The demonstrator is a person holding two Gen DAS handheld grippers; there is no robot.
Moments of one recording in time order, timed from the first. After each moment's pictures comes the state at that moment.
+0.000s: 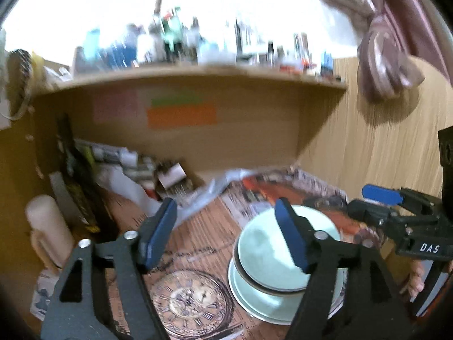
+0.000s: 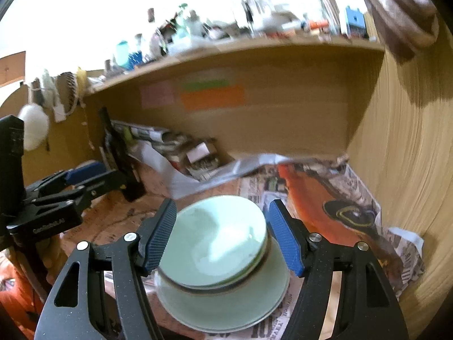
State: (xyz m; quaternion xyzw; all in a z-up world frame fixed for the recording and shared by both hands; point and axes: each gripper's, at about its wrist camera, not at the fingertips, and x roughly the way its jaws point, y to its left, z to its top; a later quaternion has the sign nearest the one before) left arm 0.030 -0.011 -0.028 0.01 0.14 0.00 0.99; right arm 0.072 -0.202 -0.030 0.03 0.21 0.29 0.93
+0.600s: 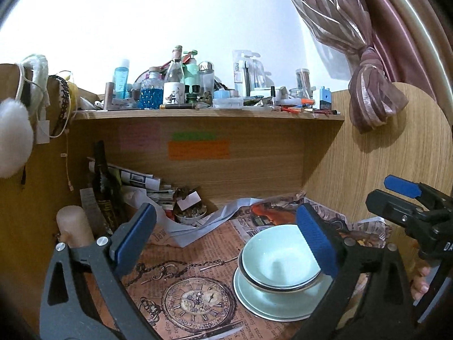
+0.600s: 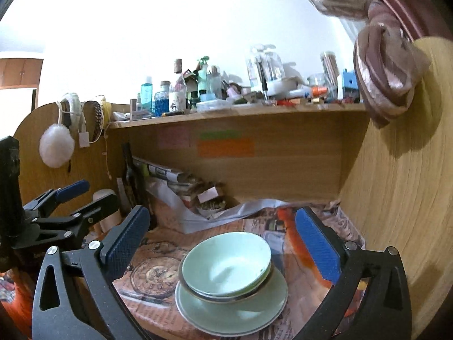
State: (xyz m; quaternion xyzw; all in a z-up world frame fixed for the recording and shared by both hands) left arm -0.033 -0.020 -0.018 0.01 0.07 0.03 1.00; right arm 0.011 -0.207 -0.001 0.03 0.10 0.28 0.96
